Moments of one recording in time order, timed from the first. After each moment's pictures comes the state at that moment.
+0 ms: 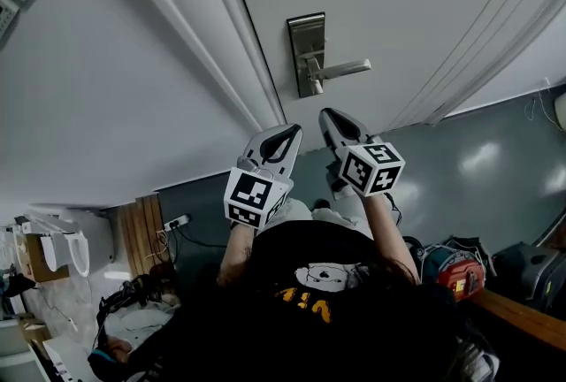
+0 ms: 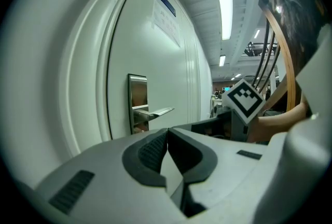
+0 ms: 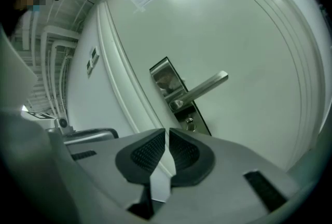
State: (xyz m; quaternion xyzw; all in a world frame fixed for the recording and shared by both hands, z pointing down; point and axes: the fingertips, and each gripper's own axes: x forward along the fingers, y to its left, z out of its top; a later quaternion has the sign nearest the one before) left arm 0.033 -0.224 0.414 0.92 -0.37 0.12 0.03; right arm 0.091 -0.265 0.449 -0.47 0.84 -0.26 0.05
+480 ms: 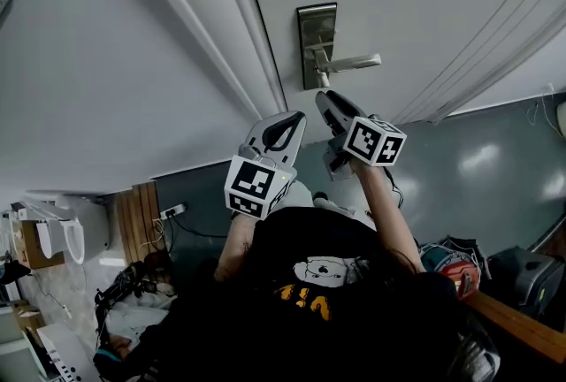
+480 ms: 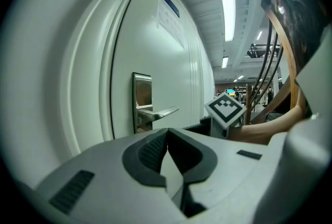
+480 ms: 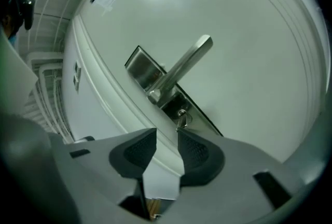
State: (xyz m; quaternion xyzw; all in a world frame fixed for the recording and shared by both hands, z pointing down) left arm 0.031 -0.236 0.416 0.92 -0.39 0.10 0.03; right arm 0.086 -0.306 0.482 -0.45 0.81 -0.37 0.09
